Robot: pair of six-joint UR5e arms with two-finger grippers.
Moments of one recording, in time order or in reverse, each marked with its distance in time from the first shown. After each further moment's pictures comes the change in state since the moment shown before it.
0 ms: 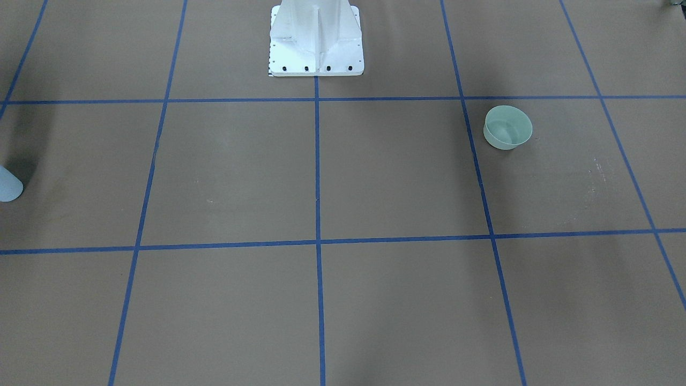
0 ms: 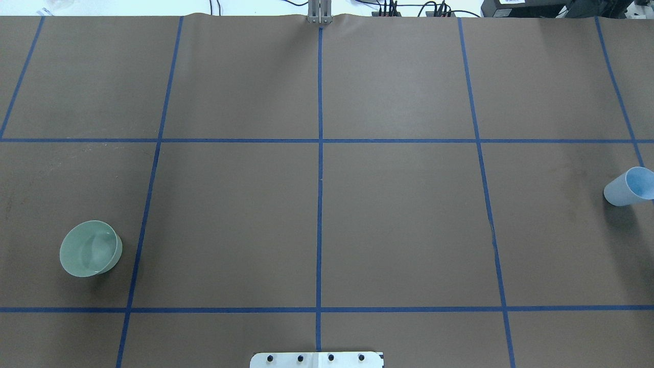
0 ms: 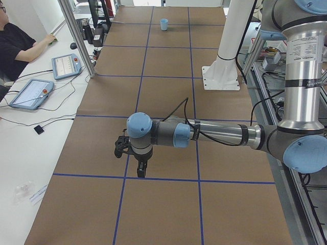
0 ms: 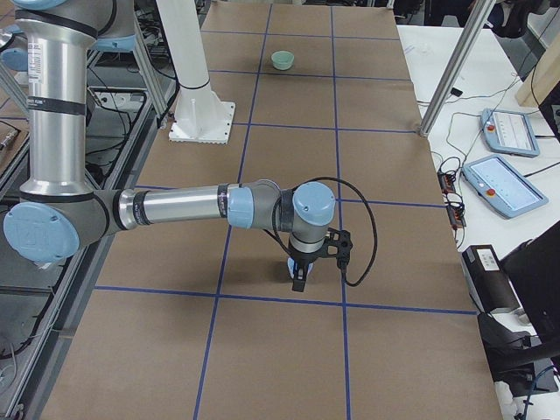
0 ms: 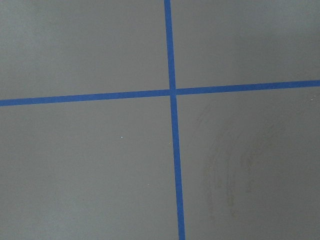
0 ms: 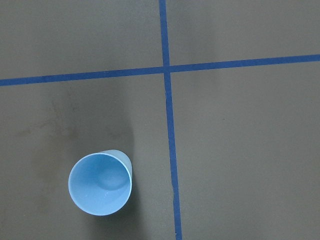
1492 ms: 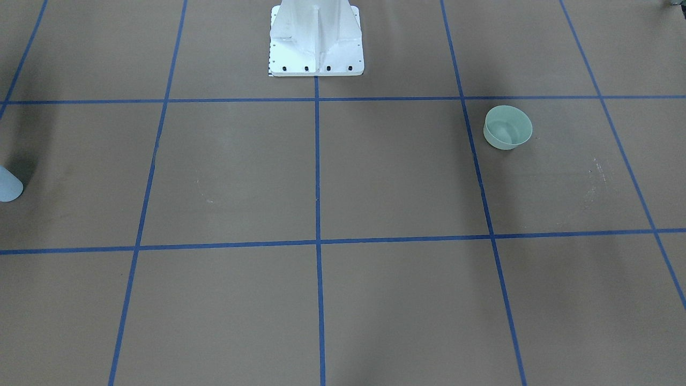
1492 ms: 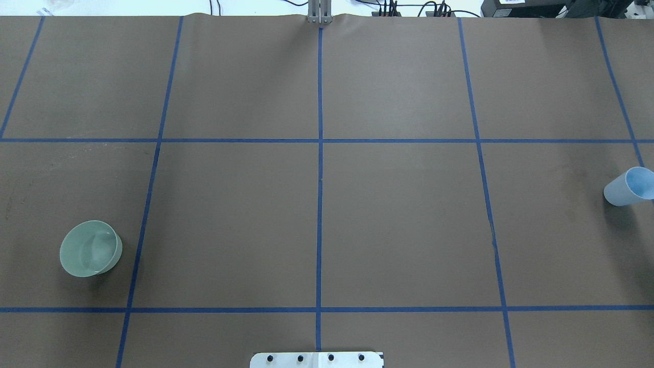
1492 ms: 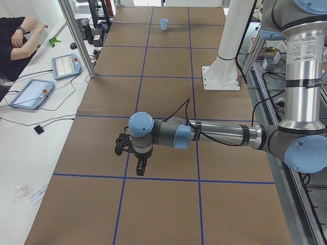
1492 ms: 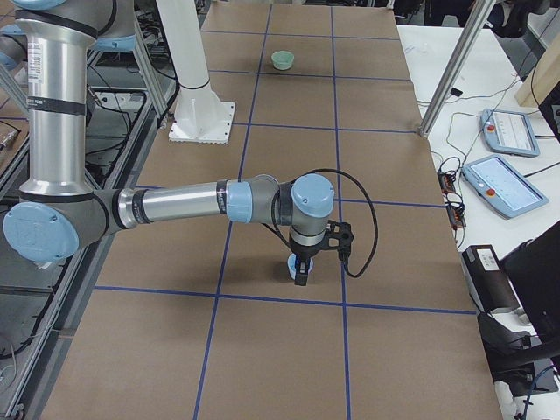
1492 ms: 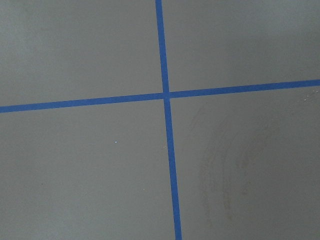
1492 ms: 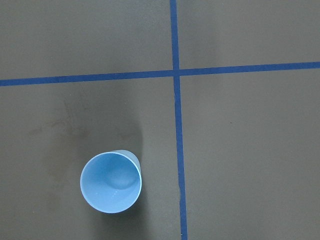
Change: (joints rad) left arm 0.009 0.005 0.001 -0.063 -0.025 -0.018; right arm 0.000 0.000 0.033 0.003 0.003 -0.005
